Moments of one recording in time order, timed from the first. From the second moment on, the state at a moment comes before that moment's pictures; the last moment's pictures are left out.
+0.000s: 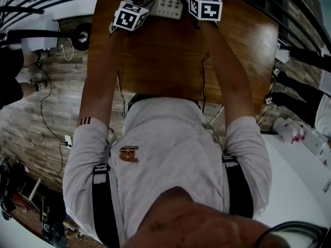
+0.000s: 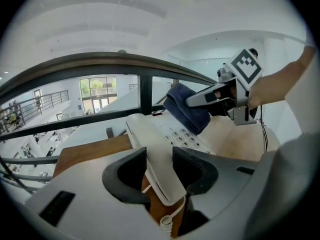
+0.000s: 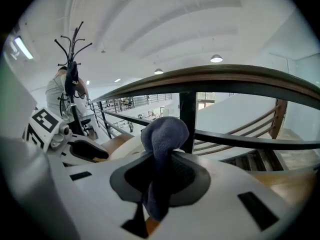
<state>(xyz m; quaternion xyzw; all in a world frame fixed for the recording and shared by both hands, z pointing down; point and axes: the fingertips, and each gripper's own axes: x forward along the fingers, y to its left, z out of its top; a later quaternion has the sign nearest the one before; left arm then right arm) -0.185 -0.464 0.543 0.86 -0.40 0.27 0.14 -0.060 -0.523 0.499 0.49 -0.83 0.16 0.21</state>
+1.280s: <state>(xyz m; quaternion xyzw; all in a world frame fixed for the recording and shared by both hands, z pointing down) -0.181 -0.461 0.542 0.86 -0.40 0.27 0.14 -0.062 -0.493 0.527 0.48 -0.82 0.19 0.24</state>
